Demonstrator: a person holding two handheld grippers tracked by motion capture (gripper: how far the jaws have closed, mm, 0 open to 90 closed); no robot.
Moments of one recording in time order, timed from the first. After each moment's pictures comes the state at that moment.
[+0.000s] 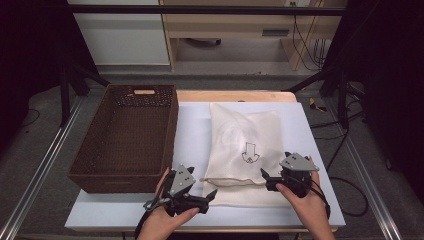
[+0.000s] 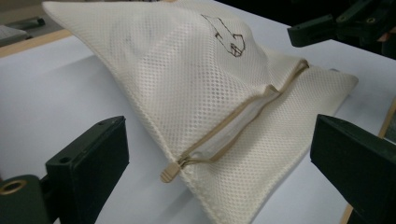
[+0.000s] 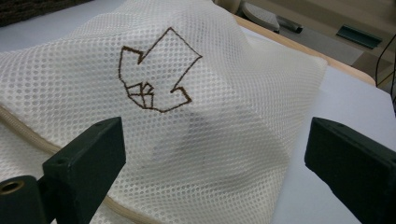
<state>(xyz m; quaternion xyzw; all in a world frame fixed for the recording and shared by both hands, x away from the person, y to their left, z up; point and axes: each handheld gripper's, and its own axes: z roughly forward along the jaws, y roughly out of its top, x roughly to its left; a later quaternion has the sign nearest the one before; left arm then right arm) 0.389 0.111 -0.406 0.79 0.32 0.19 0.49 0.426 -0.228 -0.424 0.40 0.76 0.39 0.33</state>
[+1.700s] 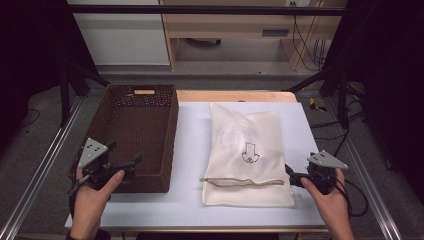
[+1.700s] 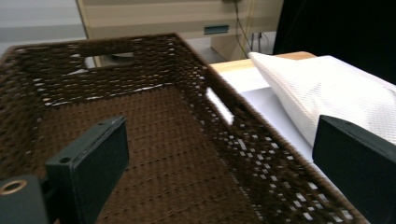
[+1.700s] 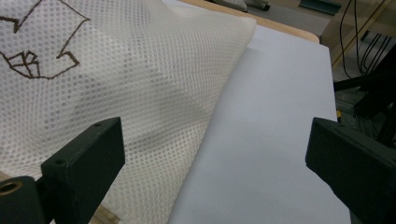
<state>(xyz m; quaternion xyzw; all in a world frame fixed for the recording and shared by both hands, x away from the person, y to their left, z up) 0.419 0.279 -0.365 0.67 0.46 0.30 0.49 0.433 -0.294 -0.433 0.47 0.73 0.37 0.33</state>
